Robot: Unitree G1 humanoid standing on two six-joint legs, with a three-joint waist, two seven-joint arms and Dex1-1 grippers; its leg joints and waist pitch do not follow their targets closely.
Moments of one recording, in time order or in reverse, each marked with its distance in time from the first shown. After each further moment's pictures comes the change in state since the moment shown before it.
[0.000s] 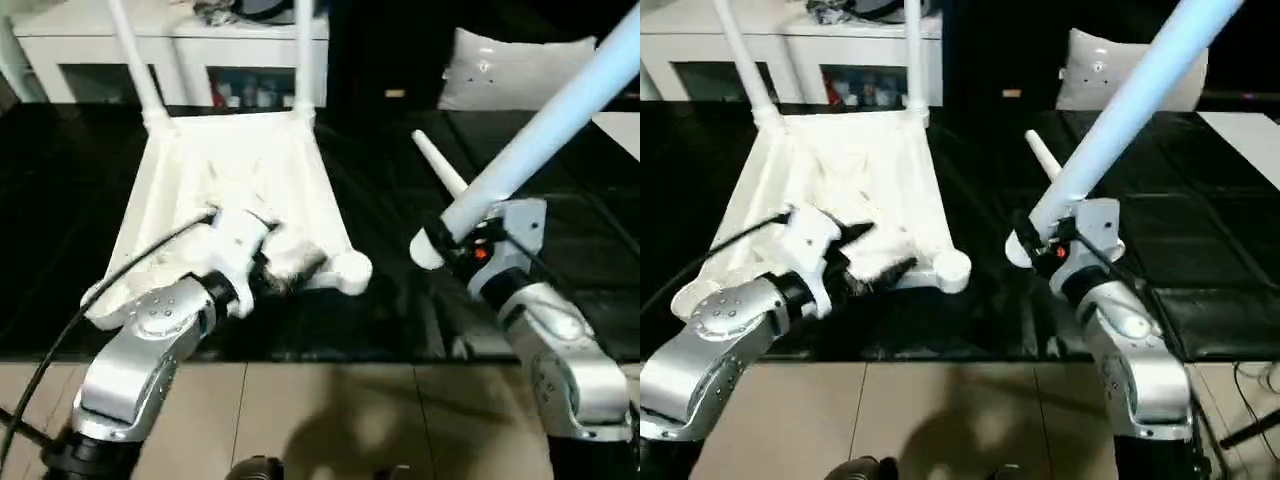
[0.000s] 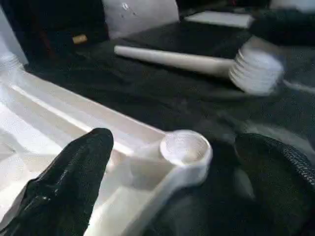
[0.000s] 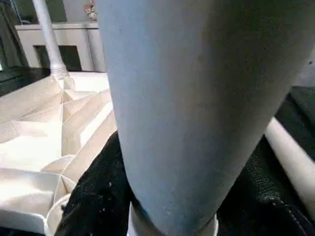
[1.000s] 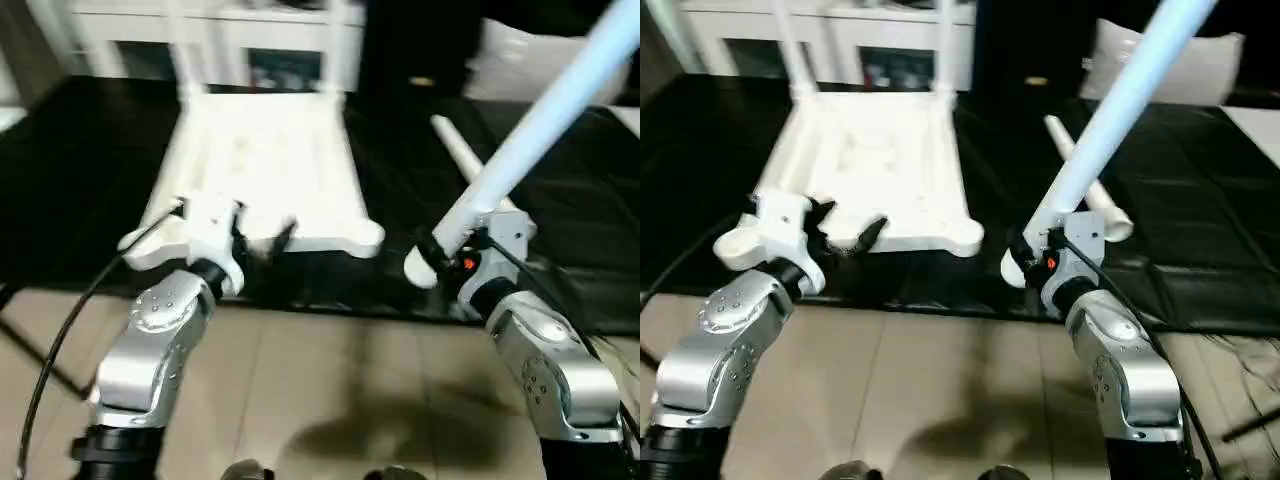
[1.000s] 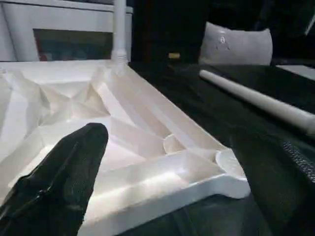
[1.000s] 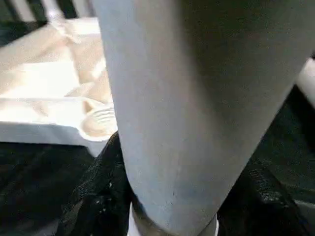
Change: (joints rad) left arm 0.007 -0.220 0.201 0.075 0.018 -0.080 0.315; right arm 0.006 0.039 0.047 -0.003 -0.024 0.159 -0.096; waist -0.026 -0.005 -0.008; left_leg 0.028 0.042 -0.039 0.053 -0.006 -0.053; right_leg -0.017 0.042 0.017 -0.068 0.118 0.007
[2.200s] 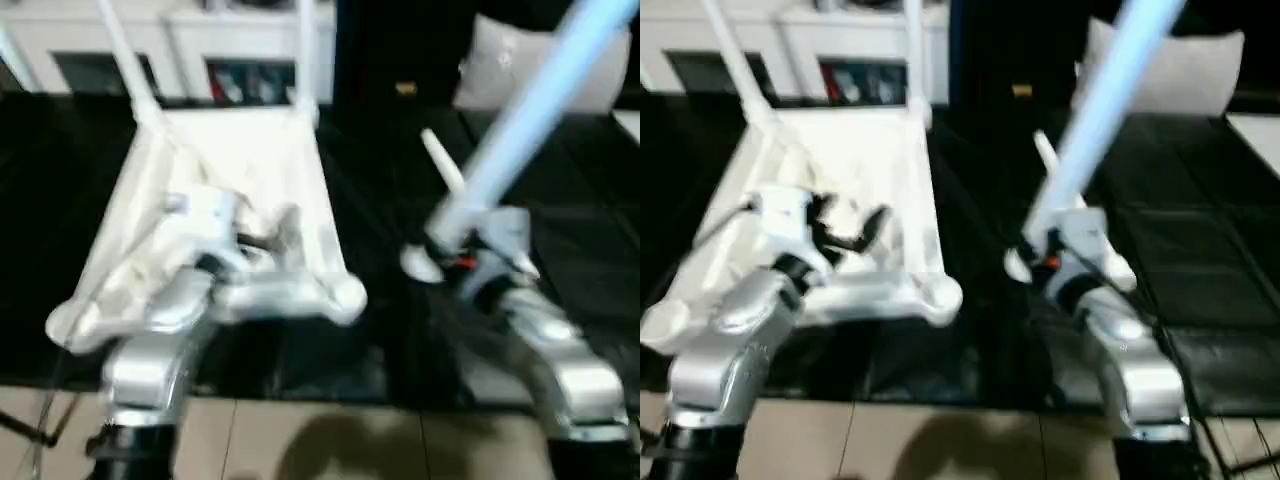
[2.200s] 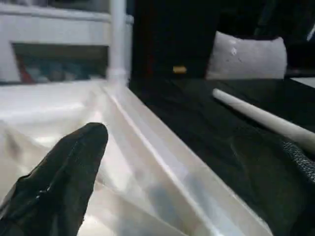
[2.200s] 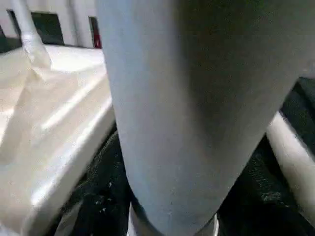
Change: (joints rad) left arm 0.003 -0.012 -0.026 -0.005 0.017 -0.014 0.014; right arm 0.002 -0.023 0.028 0.021 -0.039 -0.129 0.061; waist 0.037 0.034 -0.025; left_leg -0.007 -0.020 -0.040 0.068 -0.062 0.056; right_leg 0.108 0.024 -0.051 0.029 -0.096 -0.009
